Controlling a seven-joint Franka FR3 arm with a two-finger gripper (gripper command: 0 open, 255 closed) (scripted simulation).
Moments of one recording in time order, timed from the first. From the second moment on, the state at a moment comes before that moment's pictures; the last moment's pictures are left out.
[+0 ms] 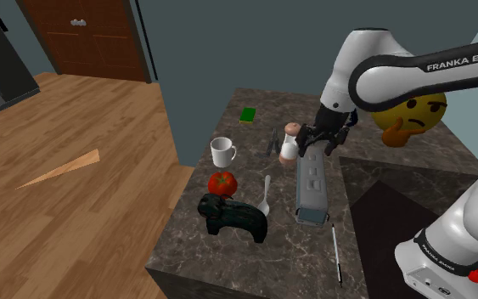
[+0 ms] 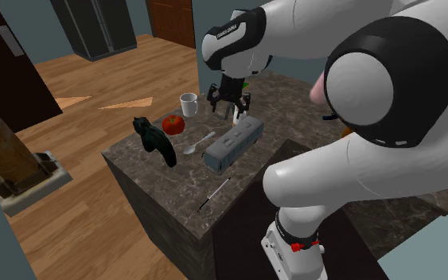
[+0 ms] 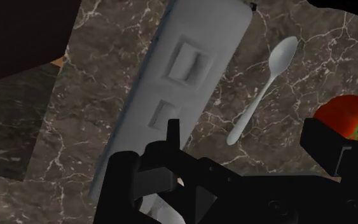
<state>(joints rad) -0.01 -0.51 0.28 -2.57 0.34 2.12 0.48</state>
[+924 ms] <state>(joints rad) -0.05 0.08 0.44 -2.42 0.27 2.58 1.00</state>
